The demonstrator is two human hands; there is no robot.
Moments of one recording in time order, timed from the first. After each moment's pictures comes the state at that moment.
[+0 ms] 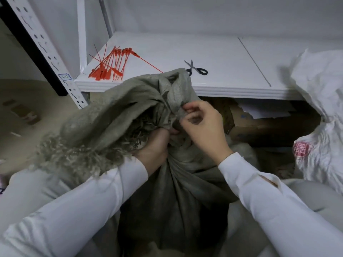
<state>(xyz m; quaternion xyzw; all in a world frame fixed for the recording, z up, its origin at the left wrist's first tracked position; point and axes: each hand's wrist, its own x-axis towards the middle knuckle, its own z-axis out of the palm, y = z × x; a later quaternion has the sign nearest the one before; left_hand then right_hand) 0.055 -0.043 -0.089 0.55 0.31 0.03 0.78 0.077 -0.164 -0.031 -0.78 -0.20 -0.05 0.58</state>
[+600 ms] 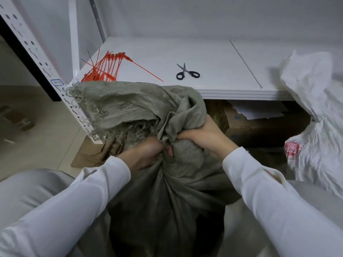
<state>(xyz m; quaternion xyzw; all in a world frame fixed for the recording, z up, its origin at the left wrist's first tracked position) 0.035 -0.040 -0.061 0.71 0.20 -0.13 0.66 0.089 -0.191 -0.021 -0.78 -0.15 0.20 0.58</state>
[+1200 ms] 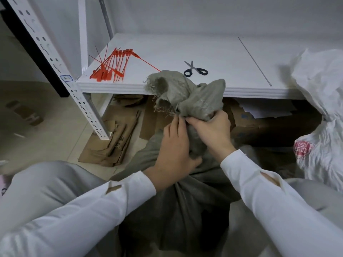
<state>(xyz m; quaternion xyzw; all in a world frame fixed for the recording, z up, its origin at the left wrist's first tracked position) 0.010 -0.082 -0.071 0.96 0.00 0.17 0.23 0.076 -0.174 -0.019 -0.81 -0.03 0.00 0.59</state>
